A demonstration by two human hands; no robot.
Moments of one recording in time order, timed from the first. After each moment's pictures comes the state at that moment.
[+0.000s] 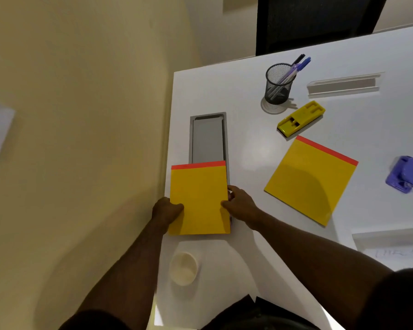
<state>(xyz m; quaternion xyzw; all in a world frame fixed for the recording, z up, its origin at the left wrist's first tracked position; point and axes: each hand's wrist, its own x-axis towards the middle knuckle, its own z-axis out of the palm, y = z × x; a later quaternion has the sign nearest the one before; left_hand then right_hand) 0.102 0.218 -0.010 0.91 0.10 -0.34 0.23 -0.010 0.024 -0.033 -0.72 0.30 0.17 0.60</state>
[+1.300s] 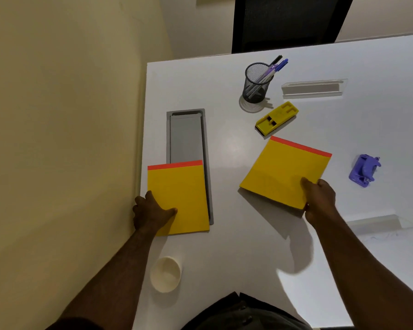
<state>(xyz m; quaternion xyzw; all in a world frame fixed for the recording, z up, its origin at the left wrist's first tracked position) 0.097 0.211 -0.040 0.95 -0.01 -0.31 0.08 -0.110 -0.118 -0.012 -0.45 0.64 -0.16 0.60</state>
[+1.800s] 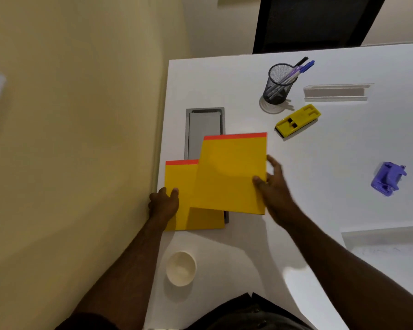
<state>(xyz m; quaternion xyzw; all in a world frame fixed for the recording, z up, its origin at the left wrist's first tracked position) 0.107 0.219 -0.033 0.90 0.10 -0.33 0.27 -0.034 -0.016 0.023 -0.61 0.38 -0.03 0.69</state>
